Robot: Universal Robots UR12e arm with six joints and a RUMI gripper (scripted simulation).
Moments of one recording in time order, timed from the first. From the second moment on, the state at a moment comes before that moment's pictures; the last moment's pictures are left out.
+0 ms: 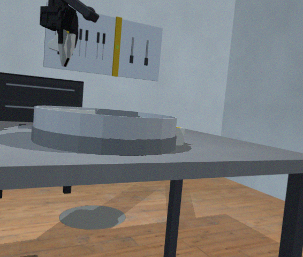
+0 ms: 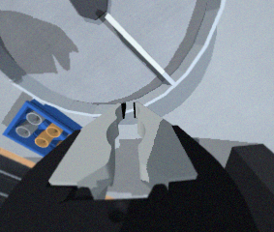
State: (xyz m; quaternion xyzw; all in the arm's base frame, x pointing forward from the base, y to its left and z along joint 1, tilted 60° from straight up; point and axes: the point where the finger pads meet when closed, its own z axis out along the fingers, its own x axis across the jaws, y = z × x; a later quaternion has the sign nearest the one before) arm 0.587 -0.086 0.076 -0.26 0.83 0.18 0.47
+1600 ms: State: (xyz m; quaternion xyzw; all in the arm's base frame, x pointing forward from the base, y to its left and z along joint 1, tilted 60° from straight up) arm 0.619 0.050 0.172 -0.27 0.82 0.19 0.47
